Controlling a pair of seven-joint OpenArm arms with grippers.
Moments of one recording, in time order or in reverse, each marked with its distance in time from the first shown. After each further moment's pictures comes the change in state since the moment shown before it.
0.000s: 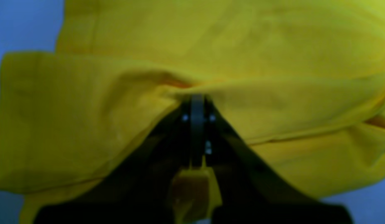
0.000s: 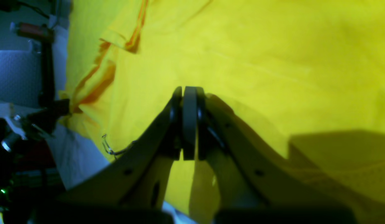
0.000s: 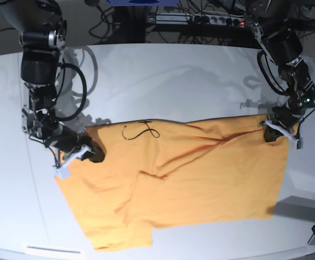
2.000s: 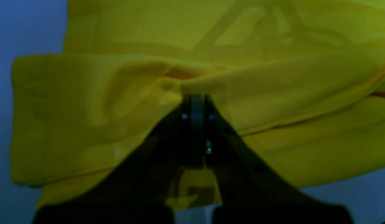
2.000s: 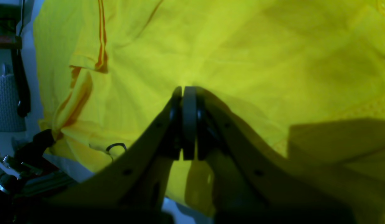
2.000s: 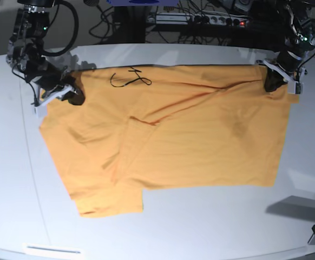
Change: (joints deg) left arm 33.4 2.5 -1.0 24.8 -5.1 -0.5 -7.1; right arm -32.5 -1.0 7.6 37.3 3.0 -13.6 -7.2
